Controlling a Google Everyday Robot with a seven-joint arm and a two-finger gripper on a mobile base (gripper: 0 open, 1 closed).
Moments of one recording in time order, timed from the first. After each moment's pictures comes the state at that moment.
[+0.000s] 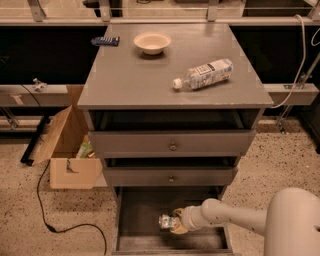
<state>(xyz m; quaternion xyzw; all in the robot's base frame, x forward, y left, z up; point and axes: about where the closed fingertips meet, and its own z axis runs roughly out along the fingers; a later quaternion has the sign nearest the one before) 0.516 -0.071 0.212 -0.62 0.71 0.18 0.27</state>
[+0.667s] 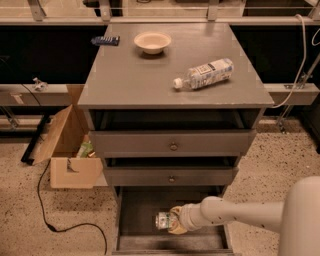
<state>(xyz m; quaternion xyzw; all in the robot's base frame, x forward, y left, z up) 0.494 -0.060 0.285 -0.64 0.70 0.16 0.27</state>
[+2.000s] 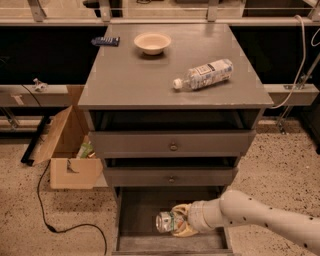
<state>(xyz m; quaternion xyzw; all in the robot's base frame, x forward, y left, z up) 0.437 -0.059 0.432 -0.67 0.64 0.20 0.31</state>
